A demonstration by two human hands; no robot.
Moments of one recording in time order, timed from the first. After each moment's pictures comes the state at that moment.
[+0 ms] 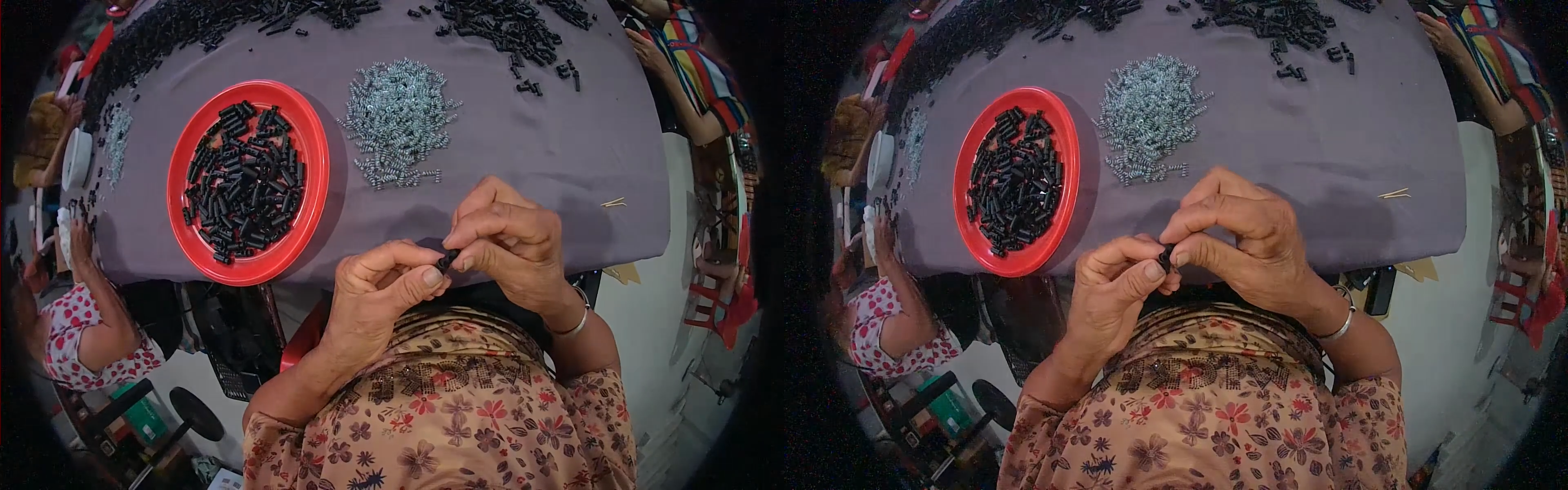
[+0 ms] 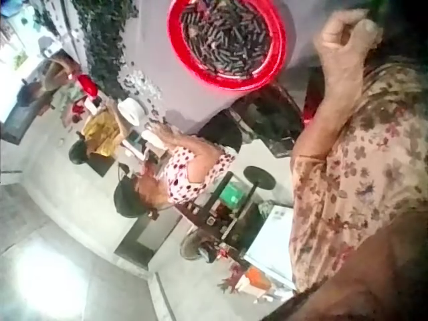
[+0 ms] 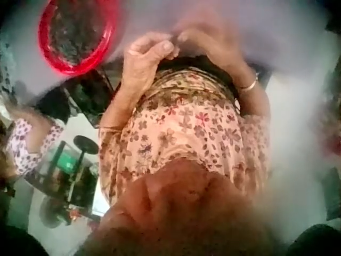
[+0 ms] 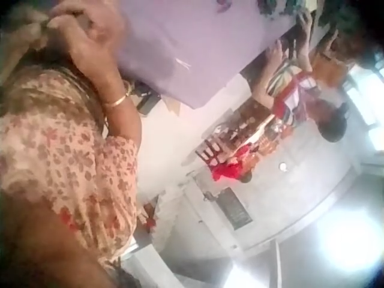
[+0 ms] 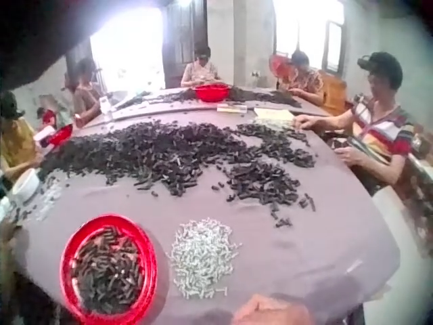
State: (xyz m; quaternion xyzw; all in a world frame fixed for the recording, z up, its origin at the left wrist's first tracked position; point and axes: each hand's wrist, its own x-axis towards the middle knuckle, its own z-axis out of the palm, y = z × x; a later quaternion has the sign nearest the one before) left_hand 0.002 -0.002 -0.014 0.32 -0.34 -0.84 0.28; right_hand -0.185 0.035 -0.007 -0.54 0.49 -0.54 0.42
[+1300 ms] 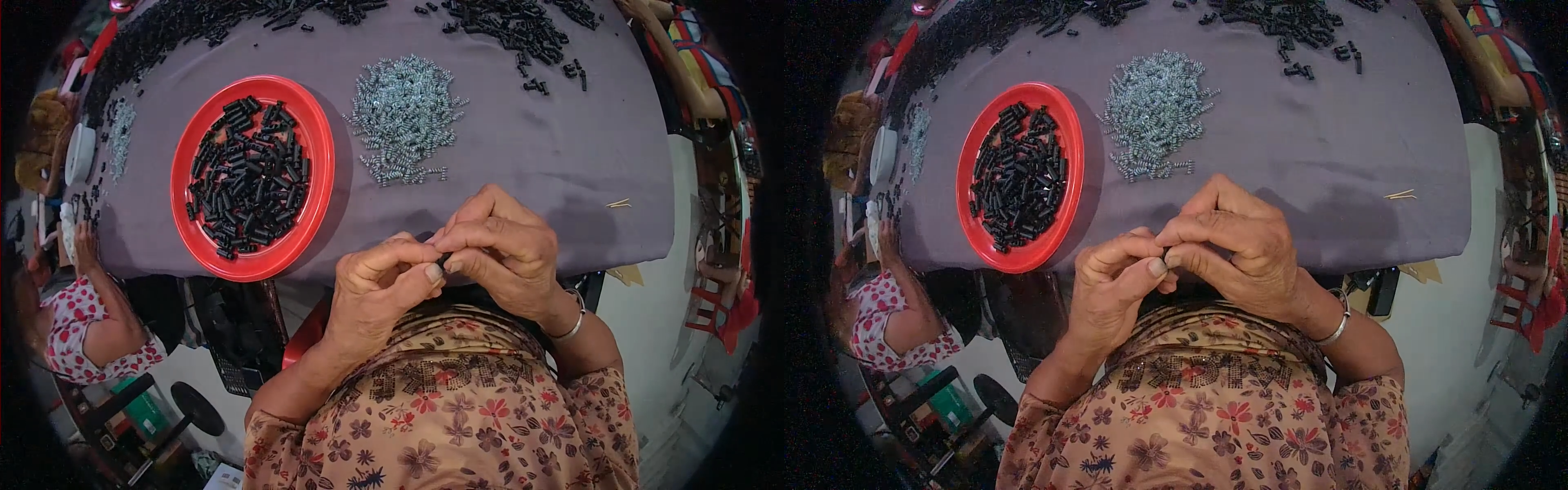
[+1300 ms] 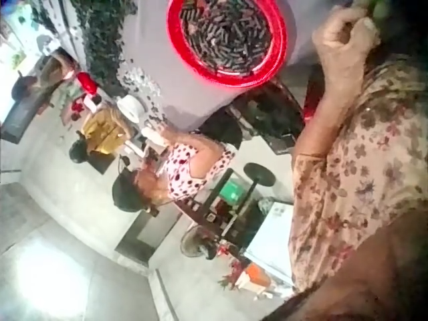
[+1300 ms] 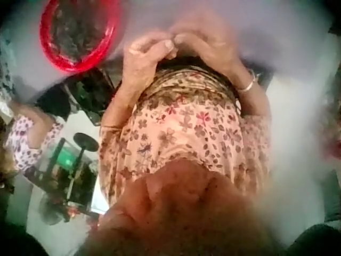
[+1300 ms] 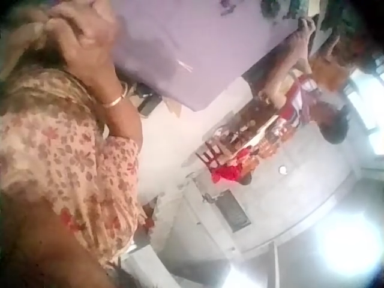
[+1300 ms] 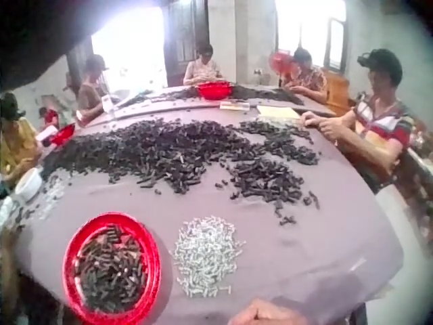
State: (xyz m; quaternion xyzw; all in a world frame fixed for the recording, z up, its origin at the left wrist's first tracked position) left_hand 0.003 -0.008 -0.015 0.31 -0.42 -0.81 0.27; right_hand -0.175 0.034 -0.015 -0.62 0.51 -0.51 0.31
